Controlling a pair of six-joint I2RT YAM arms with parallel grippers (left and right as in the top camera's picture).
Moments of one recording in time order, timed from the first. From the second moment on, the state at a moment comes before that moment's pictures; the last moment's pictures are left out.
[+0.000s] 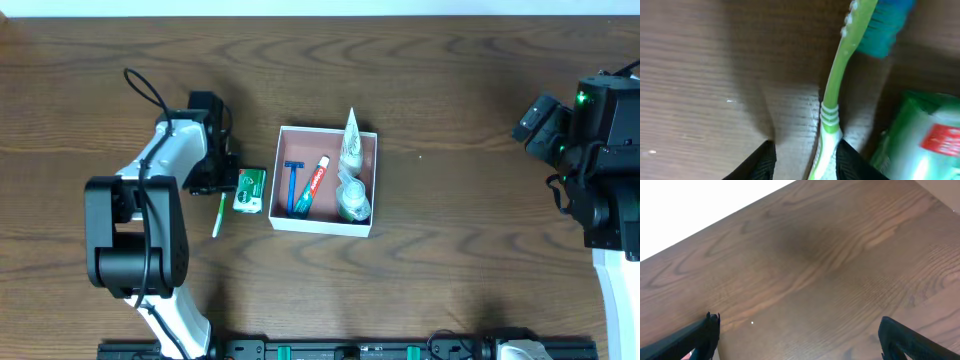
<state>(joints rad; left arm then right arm) -0.02 1.94 1.22 -0.89 -0.05 -0.09 0.05 1.18 1.46 -1.06 0.33 0.52</state>
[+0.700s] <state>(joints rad) -0.02 1.90 1.19 -0.95 -0.03 -0.09 0.05 1.18 1.46 -1.06 0.33 0.52</state>
